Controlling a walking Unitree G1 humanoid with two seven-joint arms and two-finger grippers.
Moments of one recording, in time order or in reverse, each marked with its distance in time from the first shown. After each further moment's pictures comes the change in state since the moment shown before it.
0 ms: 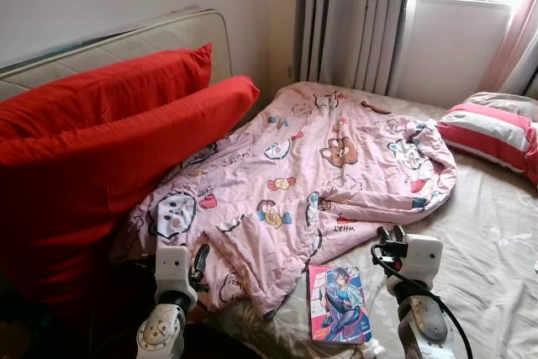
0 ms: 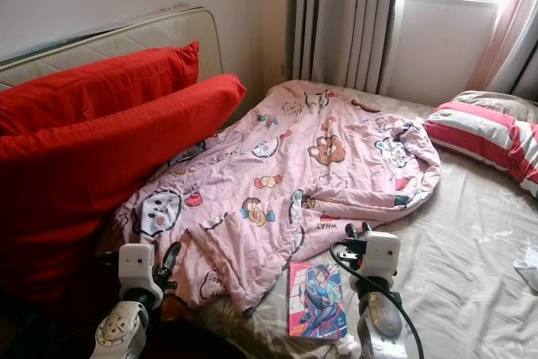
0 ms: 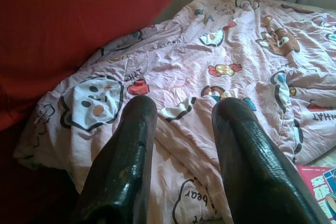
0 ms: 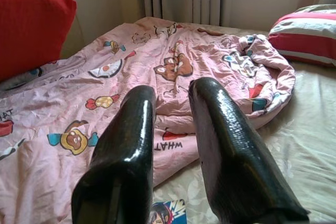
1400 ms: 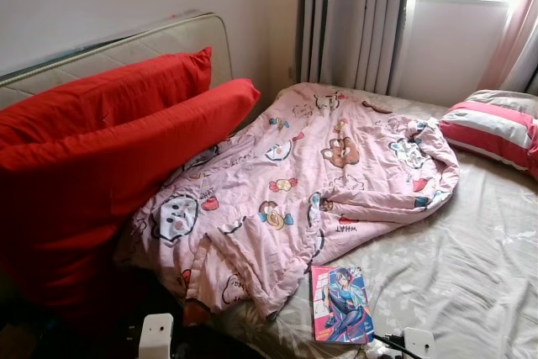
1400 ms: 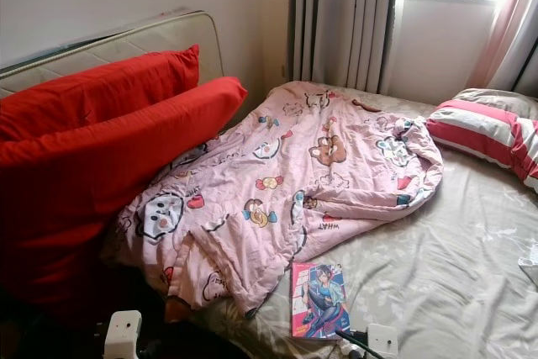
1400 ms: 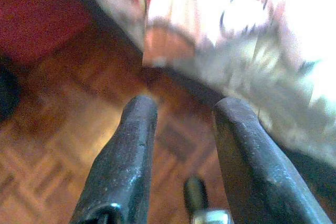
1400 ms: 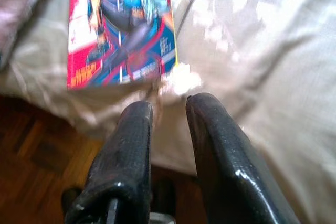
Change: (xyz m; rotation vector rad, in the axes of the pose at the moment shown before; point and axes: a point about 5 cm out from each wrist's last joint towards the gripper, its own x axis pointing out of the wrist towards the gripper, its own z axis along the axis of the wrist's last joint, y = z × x) left arm -0.047 0.031 -0.076 -0.033 0.598 0.085; right arm -0.093 -0.024 -0.106 0.059 0.727 -0.090
